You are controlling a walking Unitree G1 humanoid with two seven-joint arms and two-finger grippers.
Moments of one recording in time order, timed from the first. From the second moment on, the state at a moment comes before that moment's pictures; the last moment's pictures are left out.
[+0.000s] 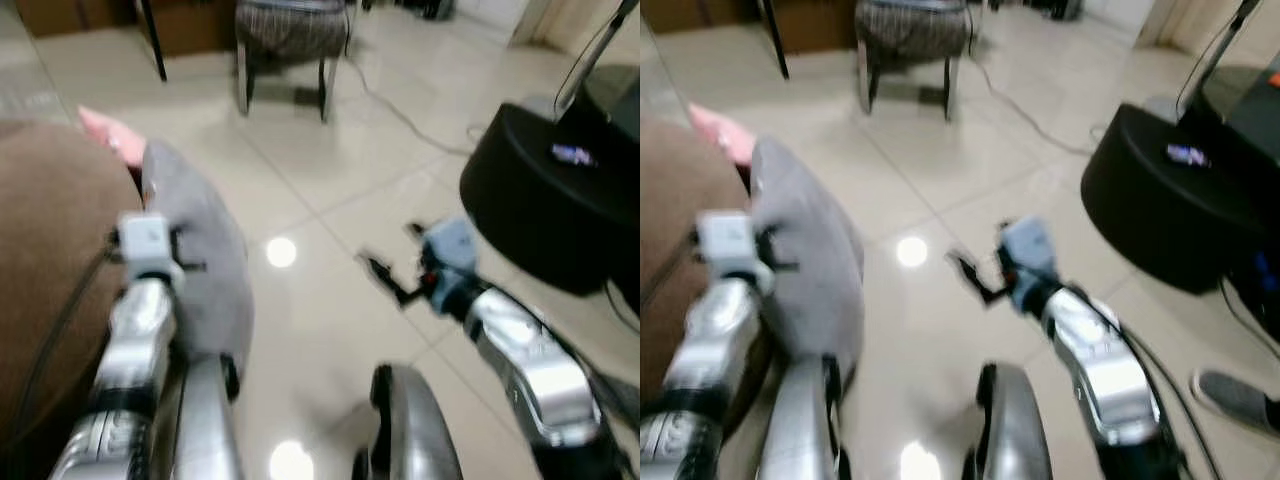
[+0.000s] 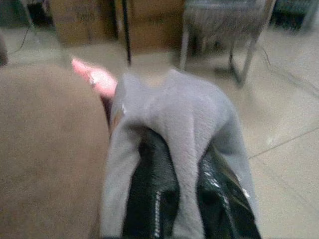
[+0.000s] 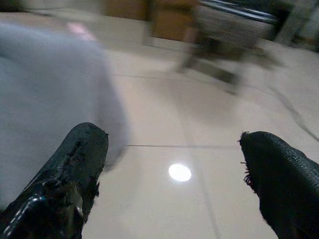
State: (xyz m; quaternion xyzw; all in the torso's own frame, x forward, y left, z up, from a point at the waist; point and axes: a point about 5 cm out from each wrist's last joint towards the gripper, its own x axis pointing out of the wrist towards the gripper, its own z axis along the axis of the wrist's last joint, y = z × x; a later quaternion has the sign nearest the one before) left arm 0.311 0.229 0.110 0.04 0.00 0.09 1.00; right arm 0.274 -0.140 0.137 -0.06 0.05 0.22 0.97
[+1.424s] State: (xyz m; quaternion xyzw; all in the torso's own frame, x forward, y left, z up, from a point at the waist) left arm 0.257 0.184 0.186 0.08 -0.06 0.04 0.99; right arm 0.275 -0.130 0.158 0.02 0.04 0.16 0.99
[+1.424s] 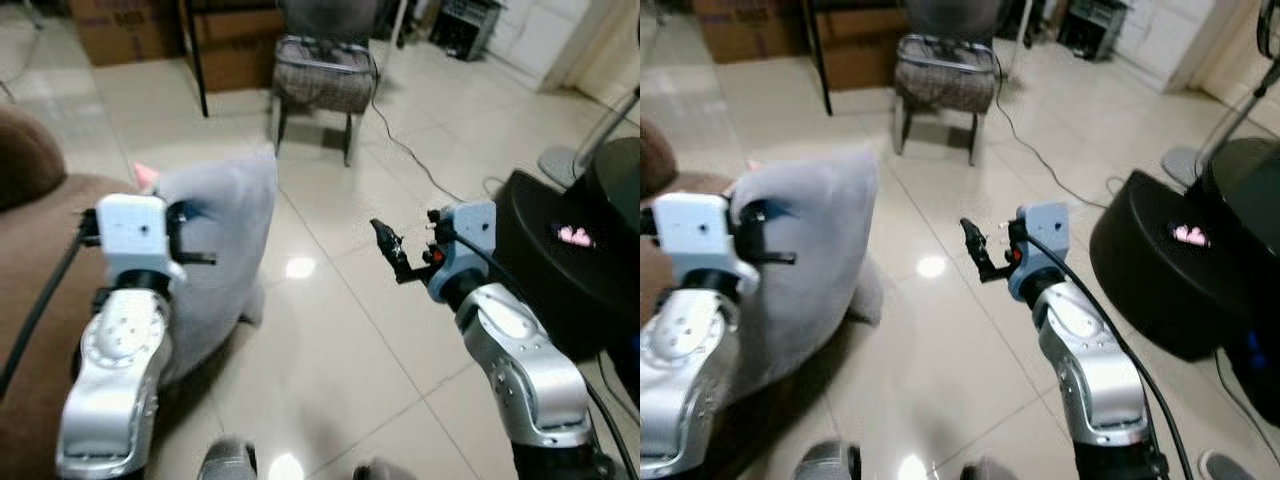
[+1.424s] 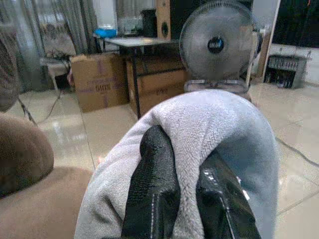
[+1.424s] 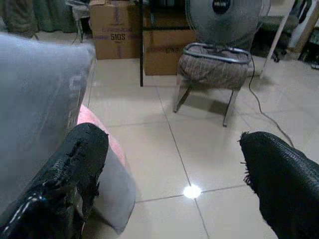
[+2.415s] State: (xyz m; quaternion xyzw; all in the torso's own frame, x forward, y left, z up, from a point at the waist) left arm 0.257 0.186 0.186 0.08 -0.07 0.06 0.99; right arm 0.279 -0.113 0.154 -0.01 0.05 0.23 0.97
